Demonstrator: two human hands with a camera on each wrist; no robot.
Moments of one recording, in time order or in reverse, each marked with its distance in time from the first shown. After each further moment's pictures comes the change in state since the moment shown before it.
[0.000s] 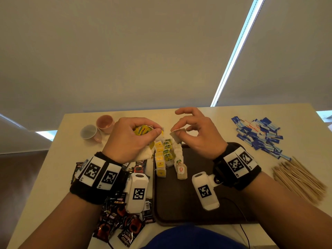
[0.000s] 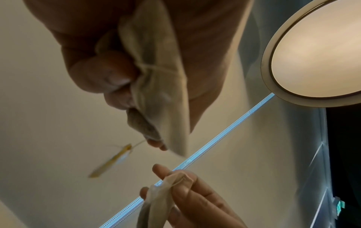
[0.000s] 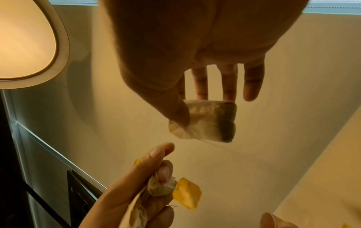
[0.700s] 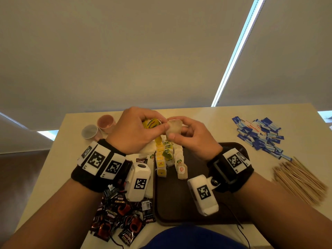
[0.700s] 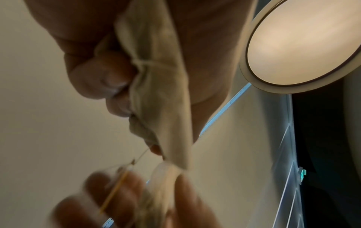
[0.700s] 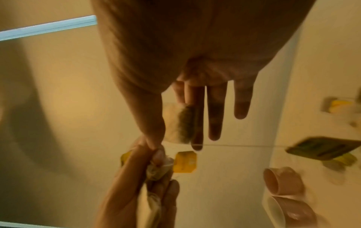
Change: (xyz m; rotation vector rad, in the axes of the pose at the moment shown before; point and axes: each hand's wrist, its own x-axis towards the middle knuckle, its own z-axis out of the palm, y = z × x) left_hand 0.017 0.016 -0.005 0.081 -0.087 0.077; right_hand -0.004 0.003 0.016 0.643 -0.128 0.121
